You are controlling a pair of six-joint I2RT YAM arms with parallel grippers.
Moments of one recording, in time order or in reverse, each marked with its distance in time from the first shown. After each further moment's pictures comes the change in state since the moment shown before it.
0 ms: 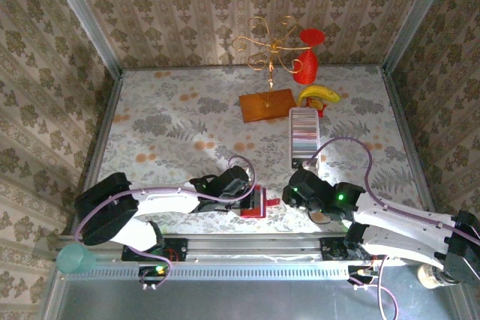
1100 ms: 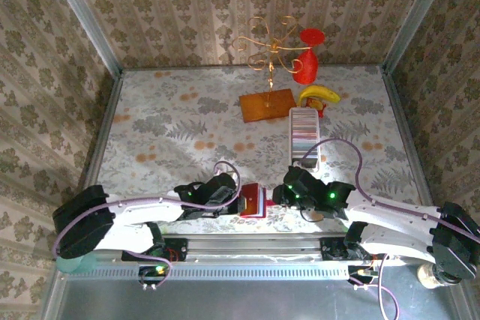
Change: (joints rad) left arm -0.008 -0.180 -0.126 -0.069 -0.053 -0.045; right arm -0.011 0.097 -0.022 0.171 -0.117 0.000
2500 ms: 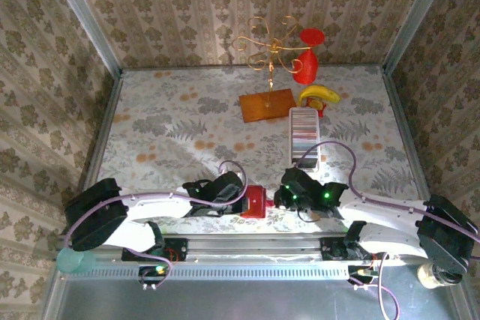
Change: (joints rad) left arm -0.001 0.098 0.054 -0.013 0.012 -0.008; right arm -0.017 0.086 -0.046 0.134 -0.077 0.008
